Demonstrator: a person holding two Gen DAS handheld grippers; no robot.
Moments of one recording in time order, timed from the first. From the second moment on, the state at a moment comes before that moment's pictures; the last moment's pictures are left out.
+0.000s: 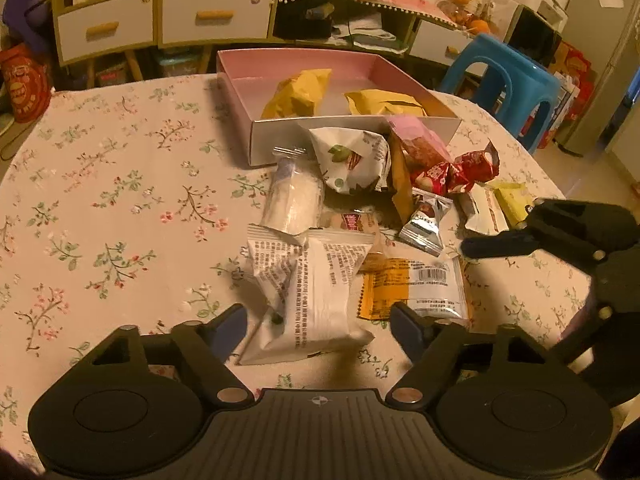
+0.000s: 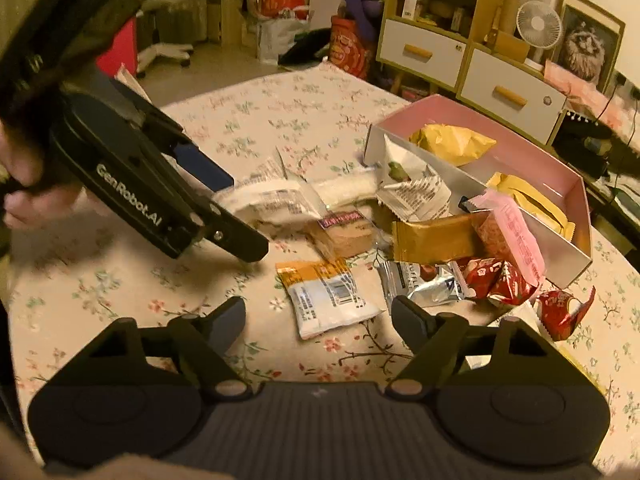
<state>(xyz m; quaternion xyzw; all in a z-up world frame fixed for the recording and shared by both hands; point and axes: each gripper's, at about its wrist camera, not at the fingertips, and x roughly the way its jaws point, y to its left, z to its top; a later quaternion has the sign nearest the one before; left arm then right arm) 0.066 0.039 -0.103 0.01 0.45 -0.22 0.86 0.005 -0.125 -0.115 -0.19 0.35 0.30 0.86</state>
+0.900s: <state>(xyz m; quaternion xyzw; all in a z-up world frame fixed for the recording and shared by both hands) 0.071 0.035 -0.094 0.00 0.47 -0.20 0.86 0.012 -0.116 -0.111 -0.19 0.35 0.29 0.87</state>
